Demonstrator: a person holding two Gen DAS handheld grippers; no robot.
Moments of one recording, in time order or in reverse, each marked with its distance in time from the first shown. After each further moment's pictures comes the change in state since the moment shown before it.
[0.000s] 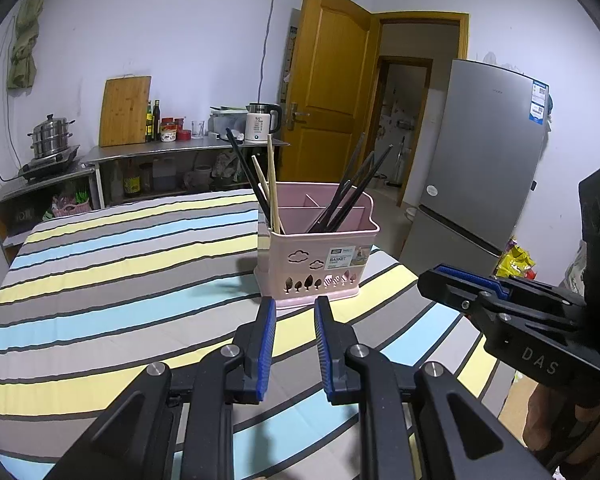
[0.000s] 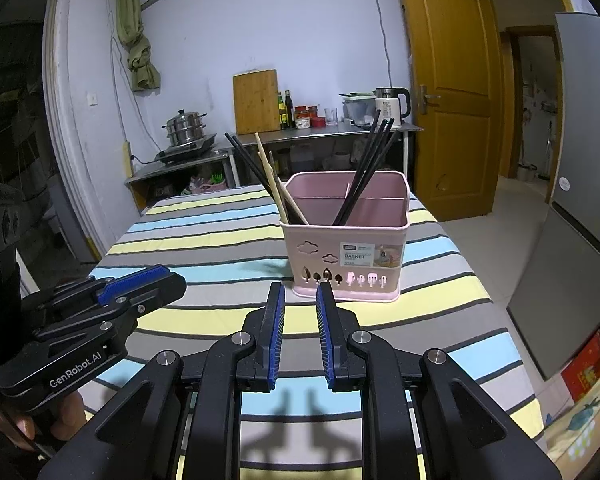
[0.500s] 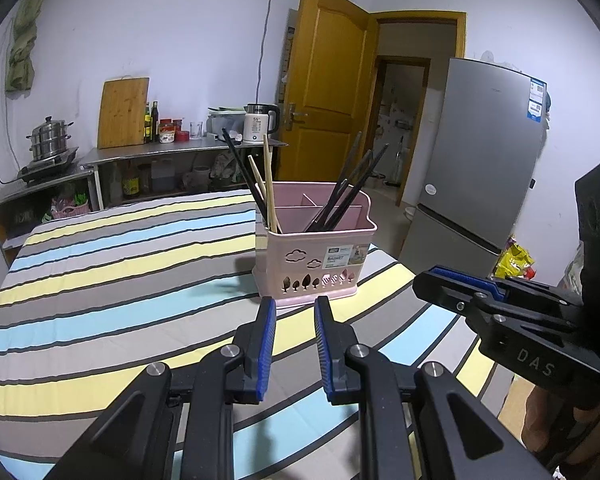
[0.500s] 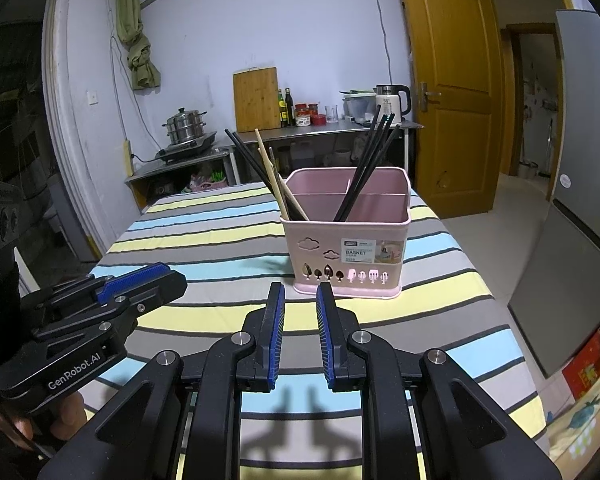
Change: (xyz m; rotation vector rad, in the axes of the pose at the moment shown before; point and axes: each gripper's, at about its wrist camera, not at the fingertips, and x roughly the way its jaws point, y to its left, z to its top) left arm 0.001 -0.002 -0.003 0.007 -0.002 -0.007; right arm 0.003 0.000 -0.002 0.004 0.007 0.003
